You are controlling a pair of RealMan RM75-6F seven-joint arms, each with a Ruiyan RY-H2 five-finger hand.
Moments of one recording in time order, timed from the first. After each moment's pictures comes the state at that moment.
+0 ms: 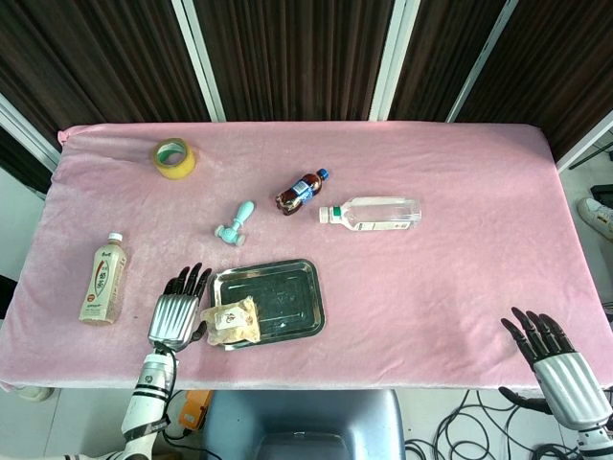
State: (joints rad) left arm -0.49 -1.61 -0.10 -1.76 1.01 1.35 0.78; right arm 0.00 -1.10 -0.11 -1.46 -1.79 1.58 -0.01
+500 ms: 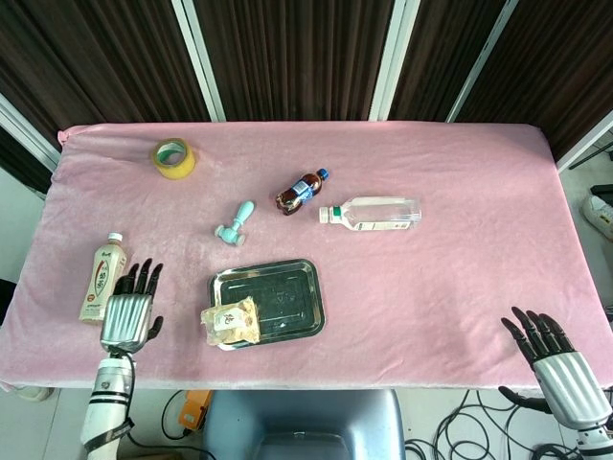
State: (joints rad) left arm -0.41 -1.45 -0.07 -1.79 1.07 1.46 0.75; right arm 0.00 -1.10 -0.11 -1.47 -1.79 1.59 -0.01
